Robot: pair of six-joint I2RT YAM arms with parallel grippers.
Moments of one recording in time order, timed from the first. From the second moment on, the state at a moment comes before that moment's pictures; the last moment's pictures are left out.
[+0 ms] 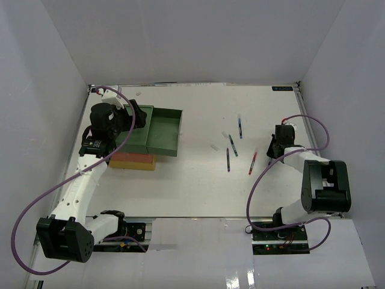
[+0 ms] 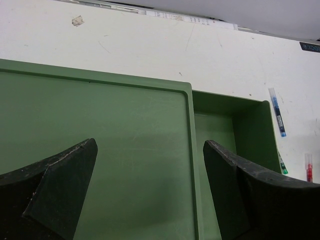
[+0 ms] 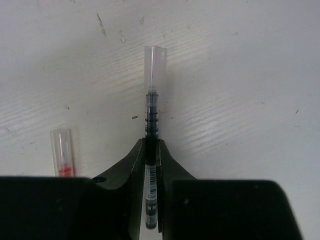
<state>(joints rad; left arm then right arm) -0.13 1.09 0.99 -0.20 0.09 -0.27 0.02 1.51 0.69 -0.08 0.20 0.29</state>
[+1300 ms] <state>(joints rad) -0.13 1.10 0.96 -0.18 0.06 -0.27 0.89 1.71 1.36 0.13 0.06 0.57</state>
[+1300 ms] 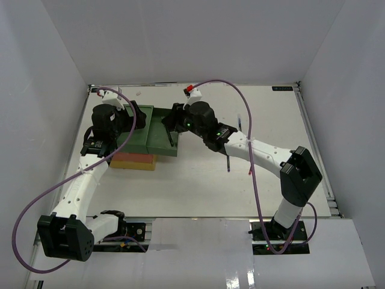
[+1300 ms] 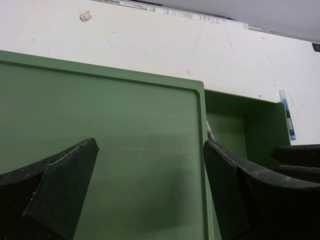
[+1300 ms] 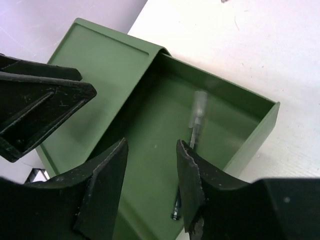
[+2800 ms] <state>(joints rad) -0.13 1.10 0.96 -0.18 0.06 -0.27 0.26 1.51 0.73 -0.19 0.19 0.34</state>
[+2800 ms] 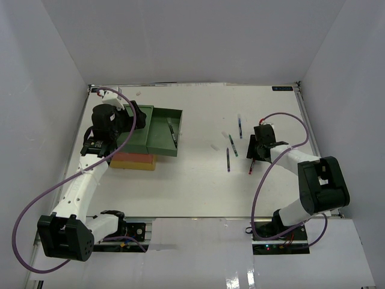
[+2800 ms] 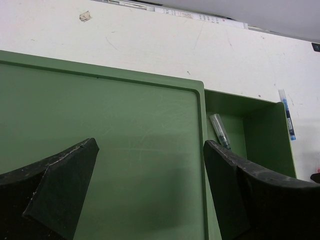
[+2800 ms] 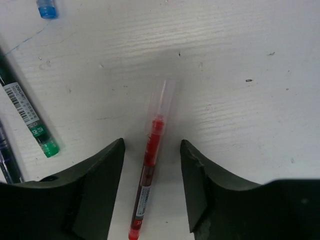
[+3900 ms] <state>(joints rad) -0.13 1.11 0.96 -0.18 0.06 -0.27 0.73 1.46 1.26 -0.03 0.04 0.47</state>
